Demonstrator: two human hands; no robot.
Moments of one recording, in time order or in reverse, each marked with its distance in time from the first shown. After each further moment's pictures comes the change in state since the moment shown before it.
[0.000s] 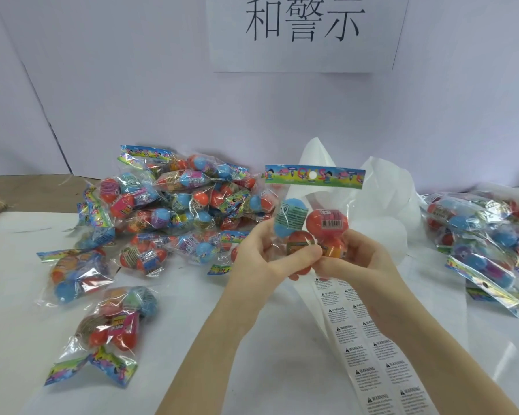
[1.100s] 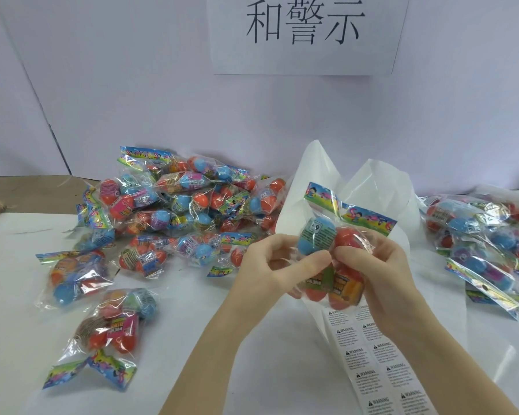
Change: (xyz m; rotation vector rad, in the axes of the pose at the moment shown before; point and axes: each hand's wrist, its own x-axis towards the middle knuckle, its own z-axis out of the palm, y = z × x) left_hand -0.002 0.004 0.002 0.128 -0.095 -0.074; right_hand -0.001 -0.002 -0.003 0.124 0.150 -0.027
